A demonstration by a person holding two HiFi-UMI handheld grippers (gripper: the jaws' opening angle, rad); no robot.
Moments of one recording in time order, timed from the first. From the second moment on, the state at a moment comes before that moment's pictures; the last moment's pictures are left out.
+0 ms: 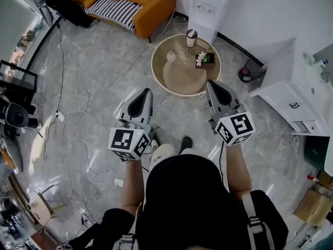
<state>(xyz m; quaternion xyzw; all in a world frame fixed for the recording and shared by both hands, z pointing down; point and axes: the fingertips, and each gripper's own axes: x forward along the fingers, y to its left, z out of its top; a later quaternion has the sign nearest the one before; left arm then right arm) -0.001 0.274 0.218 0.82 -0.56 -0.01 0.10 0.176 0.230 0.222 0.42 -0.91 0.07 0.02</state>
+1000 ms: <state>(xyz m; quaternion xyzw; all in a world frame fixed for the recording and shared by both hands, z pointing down) -0.196 0.182 0.241 0.88 -0.45 -0.01 0.14 -0.020 0.174 0.236 0.51 -0.85 0.09 0.05</state>
